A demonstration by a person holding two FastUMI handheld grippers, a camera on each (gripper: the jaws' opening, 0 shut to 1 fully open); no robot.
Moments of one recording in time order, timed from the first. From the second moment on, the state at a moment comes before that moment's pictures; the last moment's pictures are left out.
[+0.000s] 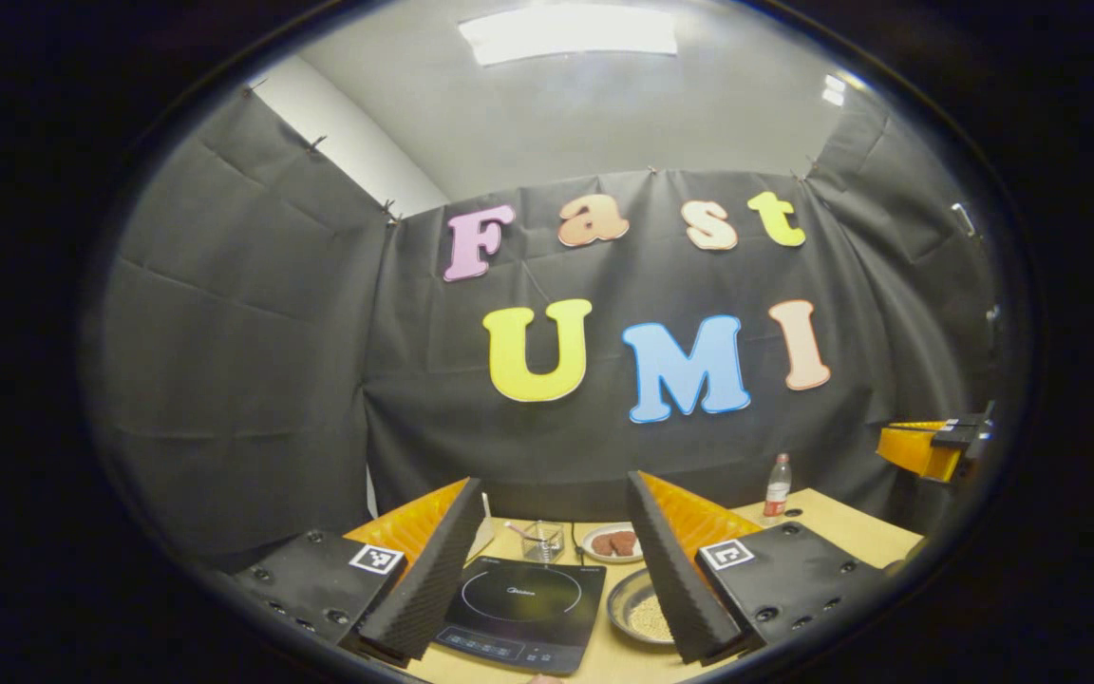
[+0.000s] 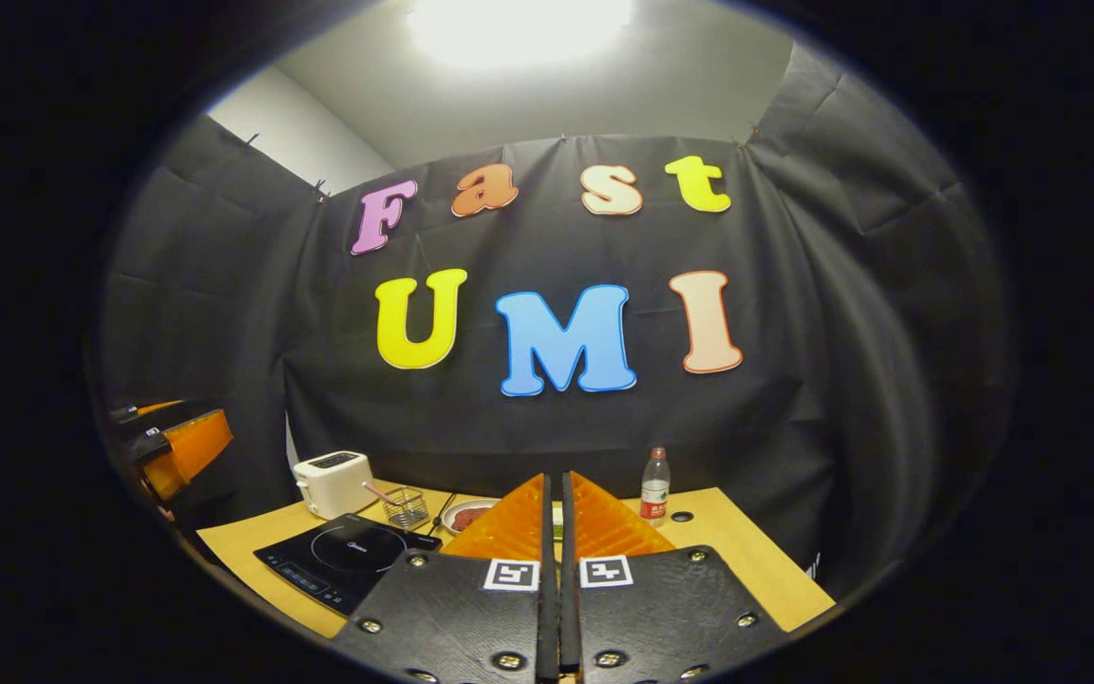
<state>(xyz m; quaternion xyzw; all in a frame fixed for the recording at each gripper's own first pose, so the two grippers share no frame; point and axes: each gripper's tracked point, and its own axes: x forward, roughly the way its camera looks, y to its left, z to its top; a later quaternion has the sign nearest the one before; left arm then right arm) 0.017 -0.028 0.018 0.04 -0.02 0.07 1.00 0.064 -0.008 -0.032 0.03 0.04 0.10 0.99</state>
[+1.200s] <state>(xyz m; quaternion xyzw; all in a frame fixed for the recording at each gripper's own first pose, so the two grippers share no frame) 0.059 0.082 -0.011 0.02 0.00 0.14 0.99 0.056 0.166 -0.177 0.00 0.26 0.32 0.91</state>
